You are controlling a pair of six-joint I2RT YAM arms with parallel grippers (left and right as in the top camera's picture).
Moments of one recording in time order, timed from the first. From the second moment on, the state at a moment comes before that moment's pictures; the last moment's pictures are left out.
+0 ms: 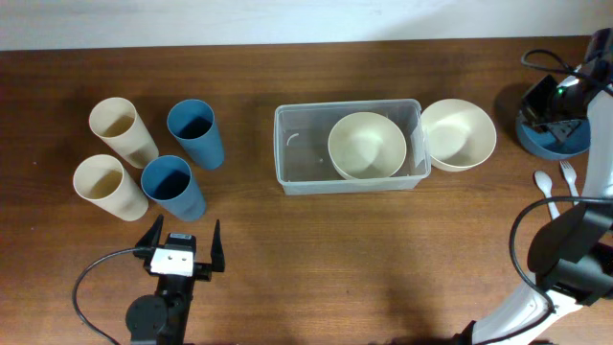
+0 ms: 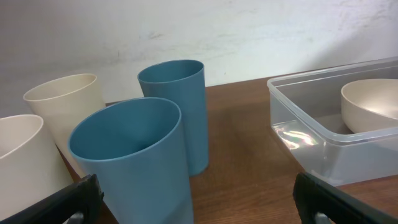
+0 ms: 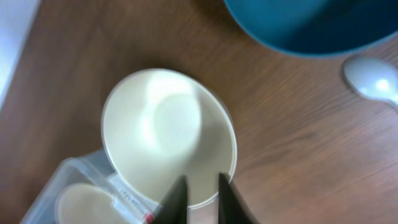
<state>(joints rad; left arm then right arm) -0.01 0.01 0.01 -0.07 0.09 0.12 -0.41 1.99 1.94 -1.21 -0.23 0.46</state>
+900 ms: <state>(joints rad) -0.01 0.01 0.01 -0.07 0.09 0.12 -0.41 1.99 1.46 -0.92 -0.31 0.47</state>
